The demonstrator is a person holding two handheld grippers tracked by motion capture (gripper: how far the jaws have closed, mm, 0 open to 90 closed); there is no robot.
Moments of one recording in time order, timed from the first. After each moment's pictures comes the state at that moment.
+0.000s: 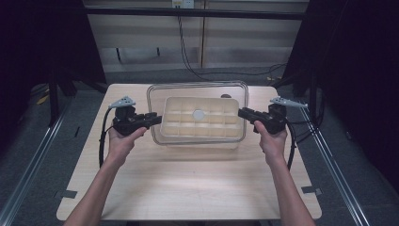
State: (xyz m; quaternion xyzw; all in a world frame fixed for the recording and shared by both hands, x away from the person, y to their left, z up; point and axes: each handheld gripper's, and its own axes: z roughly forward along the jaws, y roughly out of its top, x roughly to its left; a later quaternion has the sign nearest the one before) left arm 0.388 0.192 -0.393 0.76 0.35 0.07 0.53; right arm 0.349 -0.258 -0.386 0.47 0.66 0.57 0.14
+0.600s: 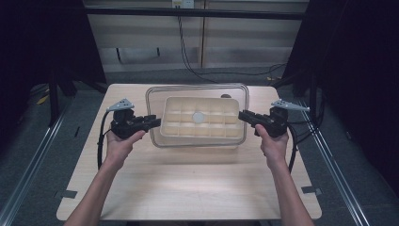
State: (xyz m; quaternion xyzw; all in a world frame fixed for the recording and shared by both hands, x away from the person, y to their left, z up) left arm 0.376 0.195 -0.391 0.77 0.35 0.08 0.53; right arm 0.338 -0.258 -0.386 0.46 0.66 0.57 0.14
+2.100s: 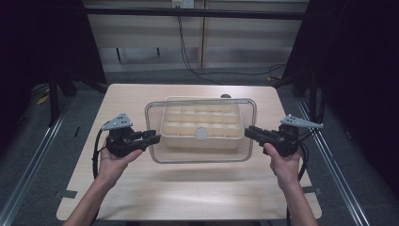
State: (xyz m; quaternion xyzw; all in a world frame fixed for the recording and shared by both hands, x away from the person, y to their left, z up) left arm 0.316 0.195 -0.381 0.79 0.31 0.08 0.52; right arm 0.277 -0.262 -0.378 0.45 0.68 0.56 0.13
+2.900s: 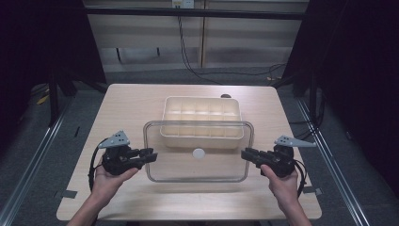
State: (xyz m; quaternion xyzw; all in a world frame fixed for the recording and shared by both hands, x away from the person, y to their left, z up) left arm 0.283 0.205 -0.405 0.81 0.31 0.05 0.49; right arm 0.241 -0.254 -0.413 0.47 0.70 0.53 0.09
